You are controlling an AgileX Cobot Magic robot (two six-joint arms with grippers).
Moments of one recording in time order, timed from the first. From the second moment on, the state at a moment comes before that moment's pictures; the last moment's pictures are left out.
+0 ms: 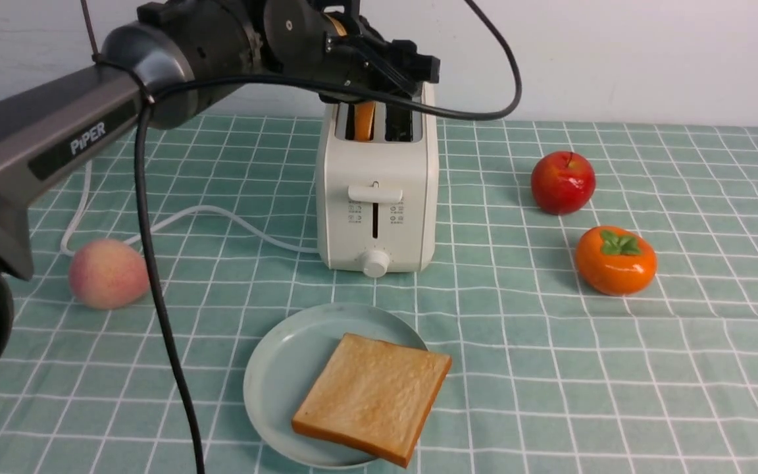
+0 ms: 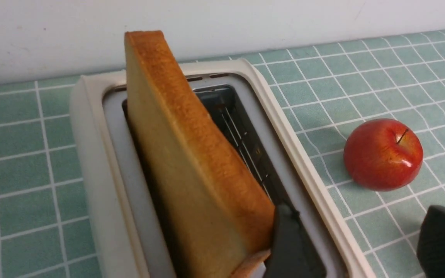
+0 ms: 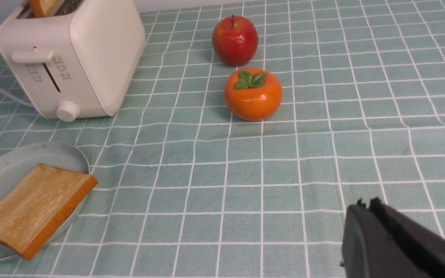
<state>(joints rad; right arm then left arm) 0.34 0.23 -0.64 -0.23 0.91 0.36 -0.42 2.04 -1.96 -0.22 0.48 -0.06</state>
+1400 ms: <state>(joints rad) 0.34 0.23 -0.64 -0.23 0.93 0.36 -0.42 1.70 -1.96 0.12 0.94 -0.16</state>
